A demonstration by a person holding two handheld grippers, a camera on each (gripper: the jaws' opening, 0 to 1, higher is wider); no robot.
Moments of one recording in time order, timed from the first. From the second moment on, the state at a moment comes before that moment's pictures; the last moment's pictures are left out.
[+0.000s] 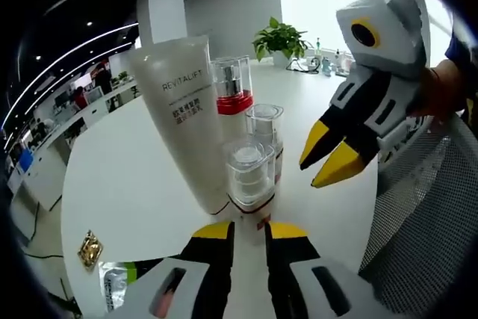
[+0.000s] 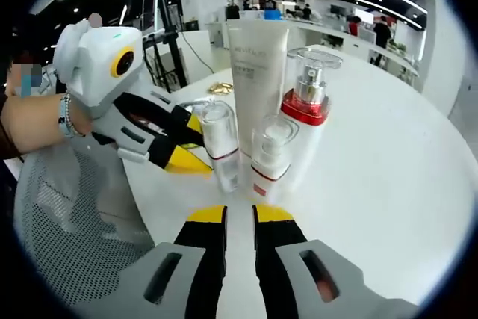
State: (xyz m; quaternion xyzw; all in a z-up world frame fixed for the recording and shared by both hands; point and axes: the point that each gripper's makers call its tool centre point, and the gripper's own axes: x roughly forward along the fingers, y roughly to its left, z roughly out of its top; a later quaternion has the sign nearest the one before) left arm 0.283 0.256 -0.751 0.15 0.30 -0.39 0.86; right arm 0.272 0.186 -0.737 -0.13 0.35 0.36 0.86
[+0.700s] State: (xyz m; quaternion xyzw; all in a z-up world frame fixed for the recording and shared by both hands) left arm 0.287 0.239 -0.754 0.13 0.29 -0.36 0.88; right arm 0.288 0.186 -0.732 -0.13 0.31 0.34 0.88
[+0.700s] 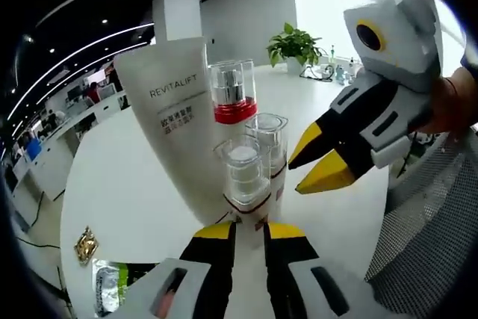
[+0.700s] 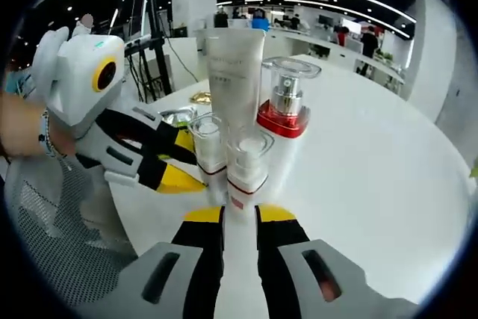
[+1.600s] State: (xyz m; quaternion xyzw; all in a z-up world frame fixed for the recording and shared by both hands) left arm 0.290 0.237 -0.756 0.13 0.30 -0.35 0.88; right arm 0.289 0.190 -0.729 -0.15 0.30 0.35 0.88
